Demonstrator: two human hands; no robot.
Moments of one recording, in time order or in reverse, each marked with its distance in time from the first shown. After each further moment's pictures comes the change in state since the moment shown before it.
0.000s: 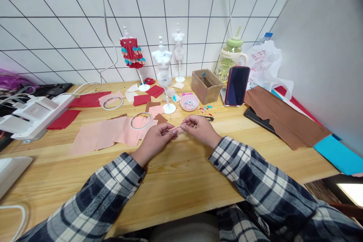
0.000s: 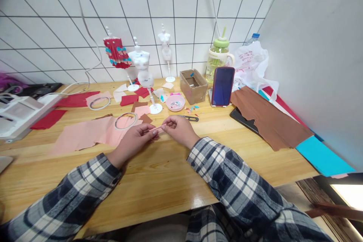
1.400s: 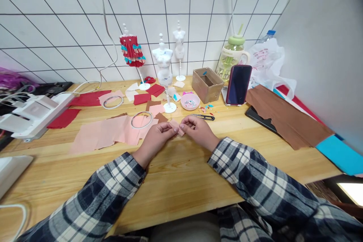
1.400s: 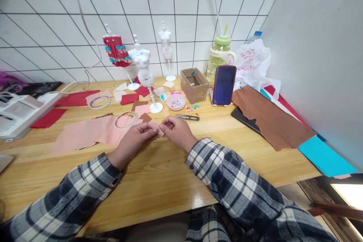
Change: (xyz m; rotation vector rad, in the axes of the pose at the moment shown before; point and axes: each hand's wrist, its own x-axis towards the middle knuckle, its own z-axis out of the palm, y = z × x) left_hand 0.003 0.003 0.006 -0.269 0.029 -0.031; right_hand -0.004 0.000 0.011 0.016 0.022 -0.027
